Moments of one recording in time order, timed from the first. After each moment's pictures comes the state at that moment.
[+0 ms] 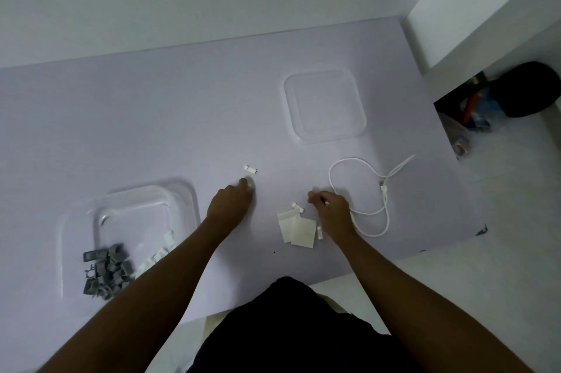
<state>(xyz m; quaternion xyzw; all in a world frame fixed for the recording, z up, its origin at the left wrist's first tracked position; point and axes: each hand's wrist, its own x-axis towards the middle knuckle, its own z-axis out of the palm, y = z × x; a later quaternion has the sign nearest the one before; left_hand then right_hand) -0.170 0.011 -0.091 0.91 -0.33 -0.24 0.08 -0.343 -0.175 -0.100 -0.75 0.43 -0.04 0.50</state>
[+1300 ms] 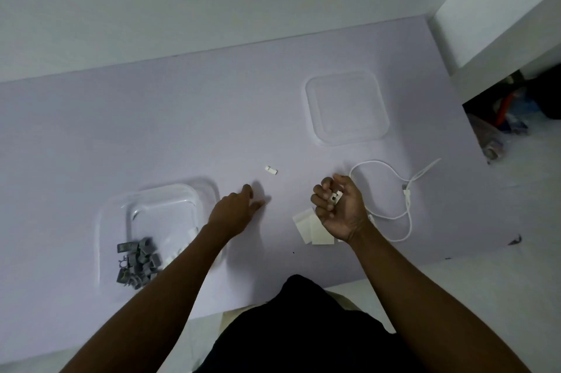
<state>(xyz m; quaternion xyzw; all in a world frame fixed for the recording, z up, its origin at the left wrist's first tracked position) -0.160 0.052 -0.074 0.91 -0.27 -0.31 0.10 -0.301 -0.163 -0.035 -0.15 0.33 0.02 0.93</state>
